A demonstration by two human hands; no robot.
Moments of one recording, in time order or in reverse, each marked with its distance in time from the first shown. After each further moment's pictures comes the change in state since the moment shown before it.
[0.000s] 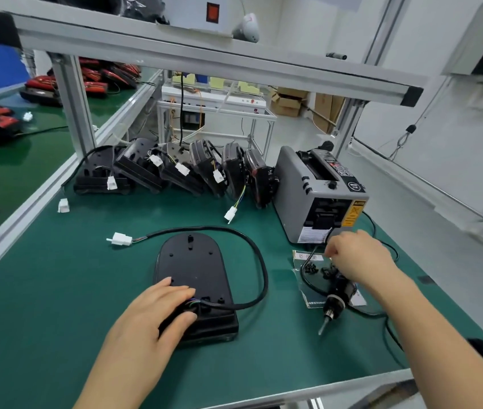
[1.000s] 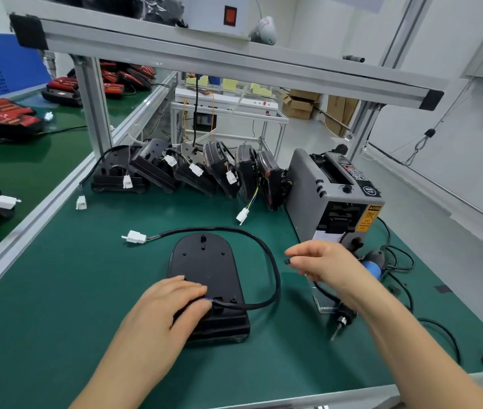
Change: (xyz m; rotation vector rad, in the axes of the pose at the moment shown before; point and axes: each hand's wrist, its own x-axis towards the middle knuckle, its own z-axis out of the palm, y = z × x) left_hand 0.010 0.005 -0.009 -0.019 -0.032 -0.009; right_hand -0.023 -0.060 -0.008 1.280 -0.217 -0.014
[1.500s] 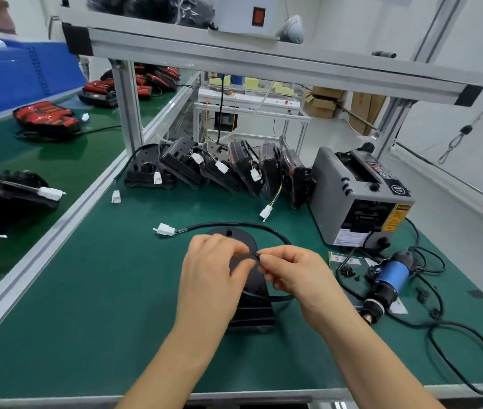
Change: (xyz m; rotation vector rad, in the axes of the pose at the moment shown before) left_hand 0.035 0.034 0.015 0.076 0.330 0.050; right_hand -0.033 -0.029 0.084 0.372 -0.072 -0.106
